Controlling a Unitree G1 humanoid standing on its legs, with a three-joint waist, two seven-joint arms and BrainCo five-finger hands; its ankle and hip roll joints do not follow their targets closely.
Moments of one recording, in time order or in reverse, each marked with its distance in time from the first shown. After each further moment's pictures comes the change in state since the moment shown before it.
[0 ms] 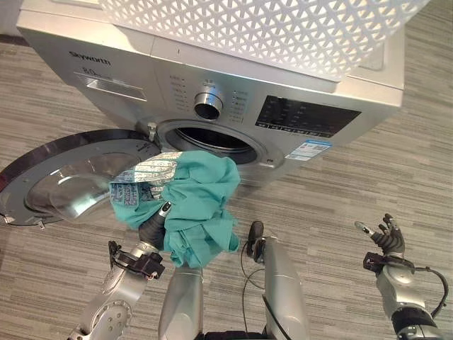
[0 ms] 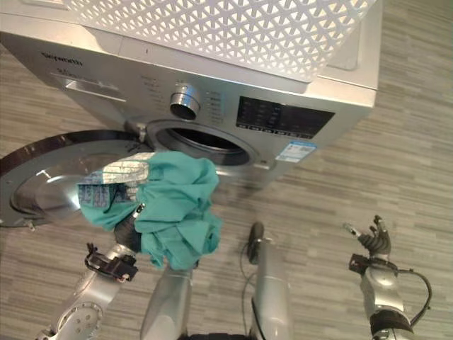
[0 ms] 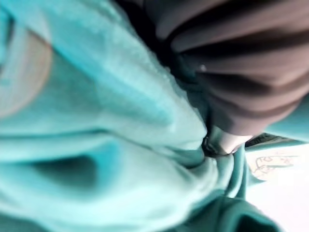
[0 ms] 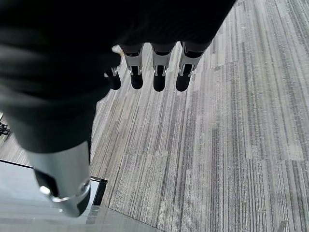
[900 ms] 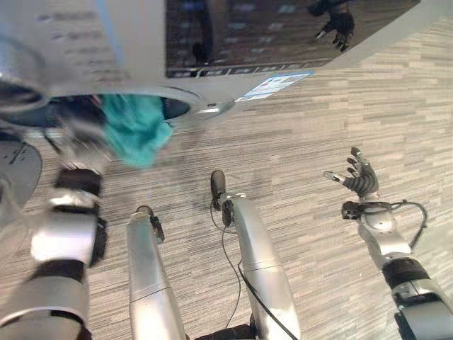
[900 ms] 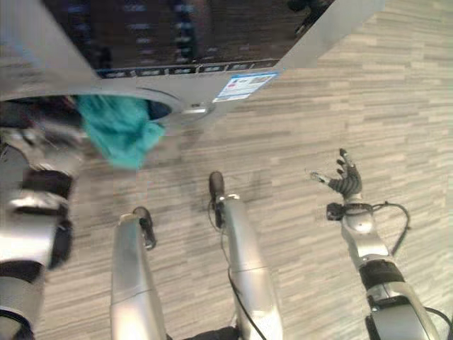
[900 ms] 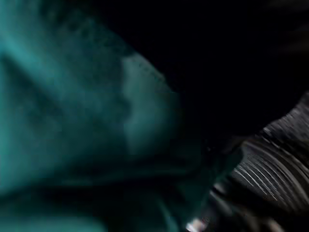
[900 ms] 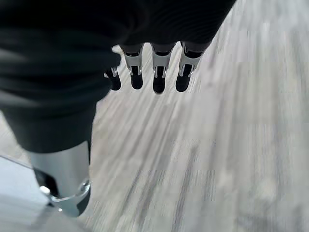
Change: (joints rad) left arm -1.508 0.225 0.066 1.201 -0.217 -0.094 0.350; right arm -0.196 -0.134 0.239 -0.198 -0.048 -0.001 -0.020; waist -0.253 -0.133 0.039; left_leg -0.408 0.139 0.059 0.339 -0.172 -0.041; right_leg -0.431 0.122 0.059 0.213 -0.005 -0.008
